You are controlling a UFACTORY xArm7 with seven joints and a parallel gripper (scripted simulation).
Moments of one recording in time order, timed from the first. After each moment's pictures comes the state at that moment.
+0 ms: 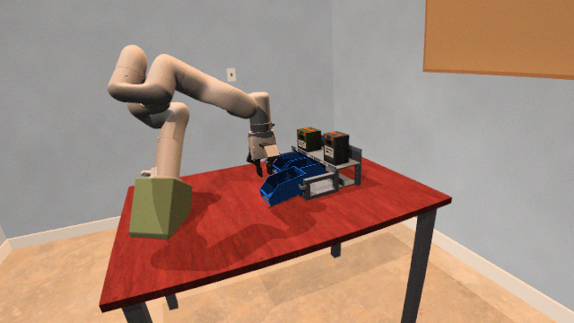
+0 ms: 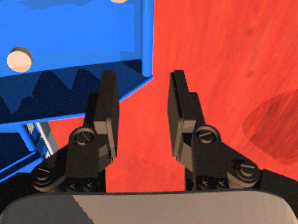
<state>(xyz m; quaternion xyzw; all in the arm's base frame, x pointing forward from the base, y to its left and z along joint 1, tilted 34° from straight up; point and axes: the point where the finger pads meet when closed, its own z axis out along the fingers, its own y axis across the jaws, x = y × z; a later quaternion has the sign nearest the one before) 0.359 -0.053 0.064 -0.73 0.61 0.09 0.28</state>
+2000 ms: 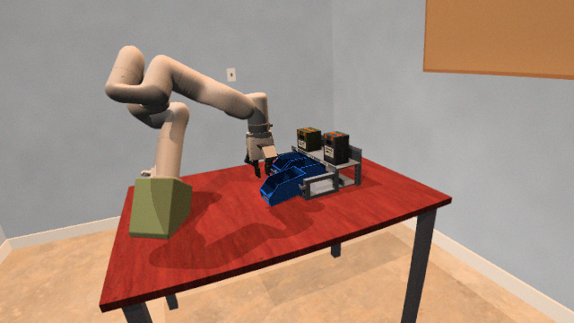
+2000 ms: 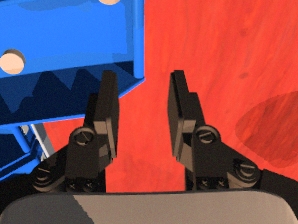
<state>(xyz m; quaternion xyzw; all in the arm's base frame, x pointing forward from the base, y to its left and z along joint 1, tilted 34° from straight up) 0.352 -0.054 0.060 -0.73 0.61 0.09 0.28</state>
